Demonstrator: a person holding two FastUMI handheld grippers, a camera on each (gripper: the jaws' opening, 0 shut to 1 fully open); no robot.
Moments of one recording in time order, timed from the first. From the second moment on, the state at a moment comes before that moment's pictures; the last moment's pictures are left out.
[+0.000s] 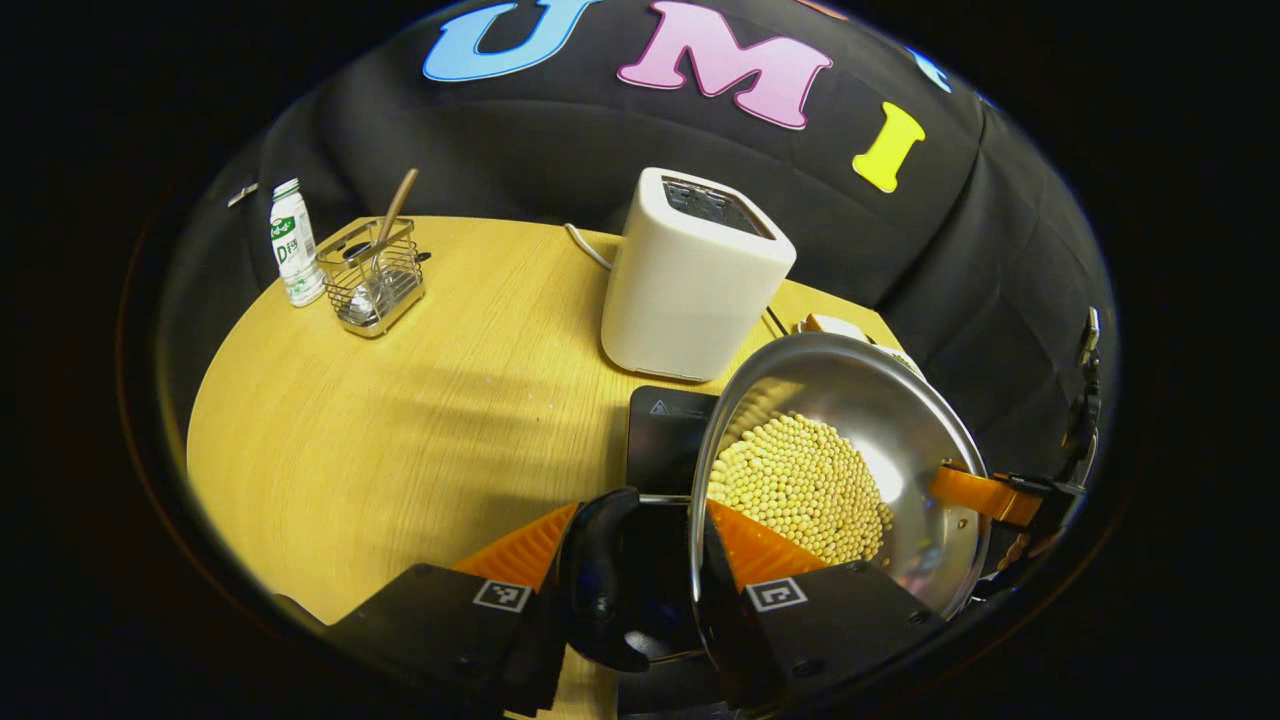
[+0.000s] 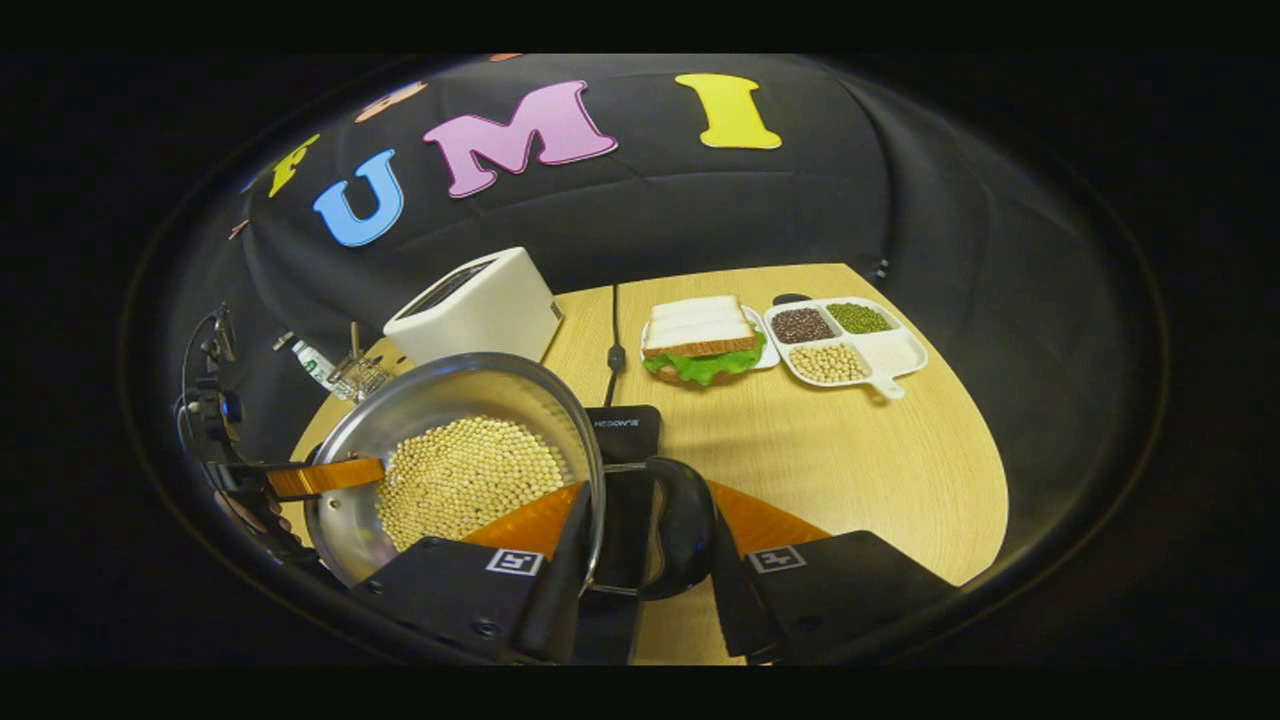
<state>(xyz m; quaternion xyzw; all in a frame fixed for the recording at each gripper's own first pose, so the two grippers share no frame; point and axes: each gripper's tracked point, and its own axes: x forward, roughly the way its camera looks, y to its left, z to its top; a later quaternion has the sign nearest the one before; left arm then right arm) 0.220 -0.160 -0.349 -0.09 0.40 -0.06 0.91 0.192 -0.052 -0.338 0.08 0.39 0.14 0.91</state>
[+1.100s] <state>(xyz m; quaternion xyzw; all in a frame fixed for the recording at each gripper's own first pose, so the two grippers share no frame) 0.192 -0.133 -0.214 -0.02 0.26 -0.01 0.96 0.173 -0.087 -0.234 0.08 0.27 0.08 0.96</state>
